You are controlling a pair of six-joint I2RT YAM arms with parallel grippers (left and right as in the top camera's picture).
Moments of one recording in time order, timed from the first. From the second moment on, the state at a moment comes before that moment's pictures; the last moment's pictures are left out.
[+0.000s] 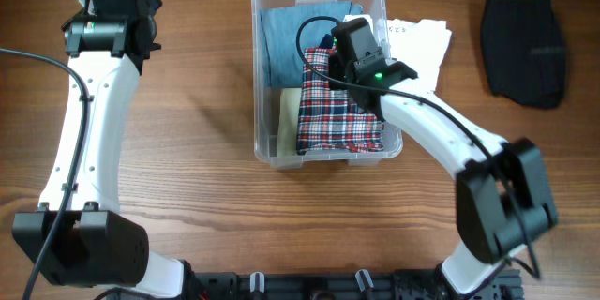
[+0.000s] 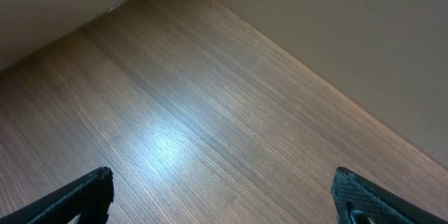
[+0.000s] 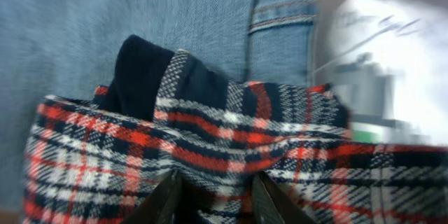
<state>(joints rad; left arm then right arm) -0.01 1.68 1.63 -0.73 -0.58 -0.57 0.47 1.86 1.26 -0.33 0.20 0.34</state>
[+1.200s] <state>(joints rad) -0.01 1.68 1.63 -0.73 -0.58 -0.57 0.47 1.68 1.21 -0.52 0.10 0.38</state>
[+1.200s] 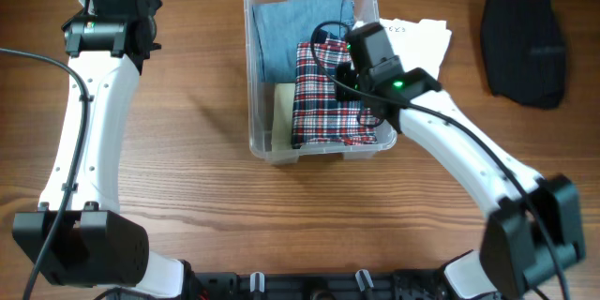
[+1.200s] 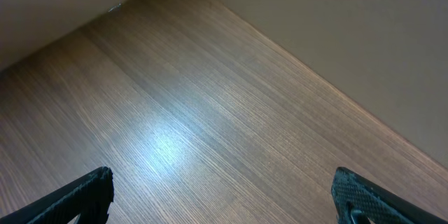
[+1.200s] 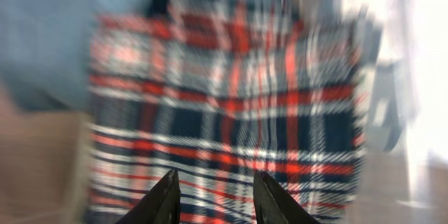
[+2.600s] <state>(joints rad) -0.01 1.68 1.63 -0.73 -0.58 -0.57 0.47 1.90 1.21 -0.14 -0.05 0.35</state>
